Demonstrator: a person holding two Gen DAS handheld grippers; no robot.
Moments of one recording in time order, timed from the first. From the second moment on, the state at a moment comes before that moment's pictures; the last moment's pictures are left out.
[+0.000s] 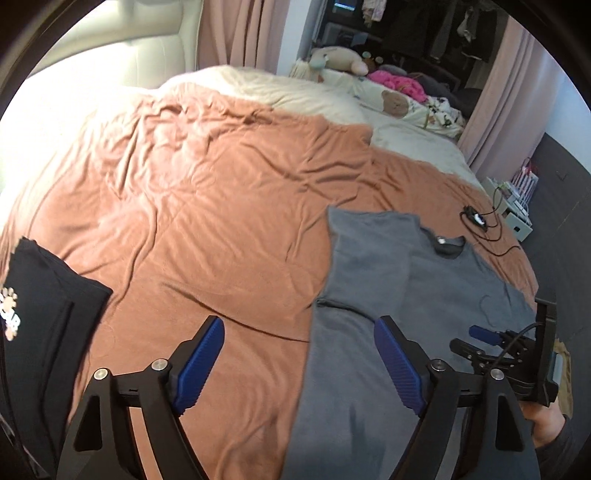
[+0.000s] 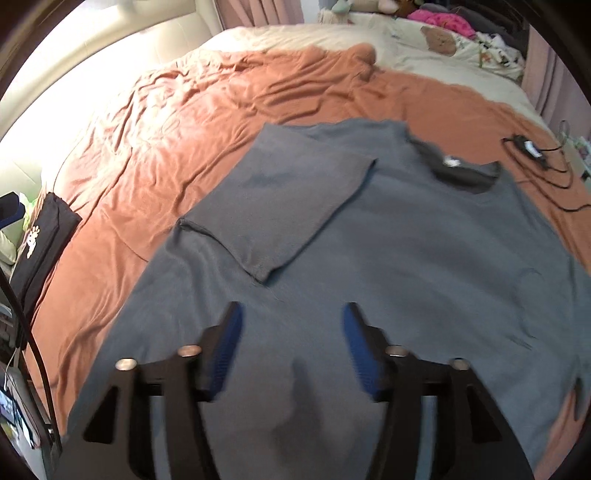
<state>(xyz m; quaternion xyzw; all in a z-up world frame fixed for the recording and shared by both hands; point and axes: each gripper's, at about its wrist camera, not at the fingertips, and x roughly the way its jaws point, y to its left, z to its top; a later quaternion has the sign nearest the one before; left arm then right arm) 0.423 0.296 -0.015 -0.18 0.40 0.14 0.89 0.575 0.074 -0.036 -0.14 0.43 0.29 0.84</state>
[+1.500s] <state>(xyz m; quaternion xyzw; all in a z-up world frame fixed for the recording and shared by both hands) 0.419 0.067 0.037 -0.14 0.34 0.02 0.93 0.440 -0.199 0.051 -0.04 0.37 0.15 0.92</state>
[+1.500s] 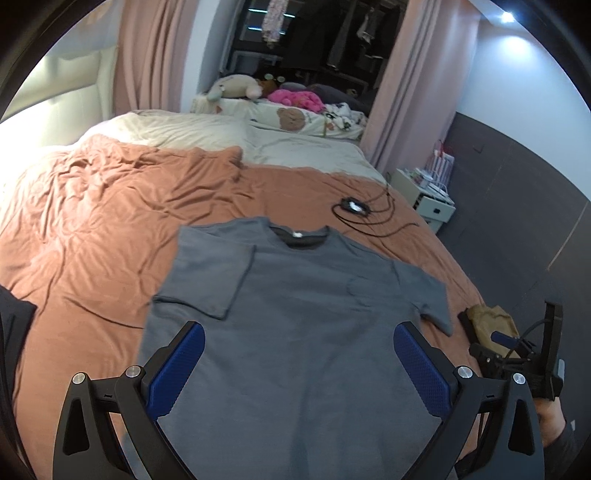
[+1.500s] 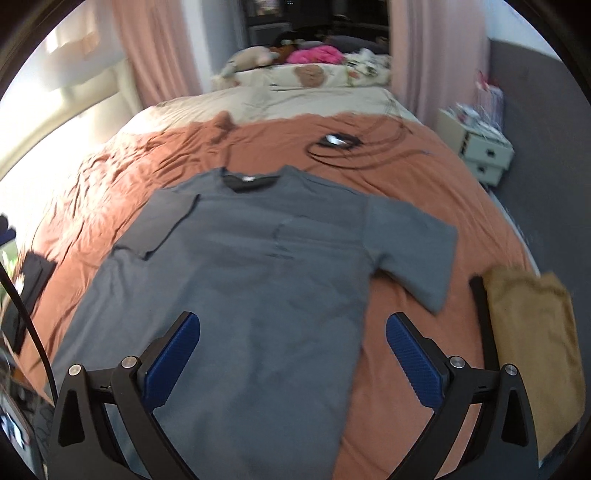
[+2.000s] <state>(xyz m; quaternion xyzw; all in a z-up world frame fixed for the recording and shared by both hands) 0.469 0.015 0.007 -0.13 0.37 -0.01 0.92 0.455 -0.234 0.020 0.01 0.36 0.08 0.93</state>
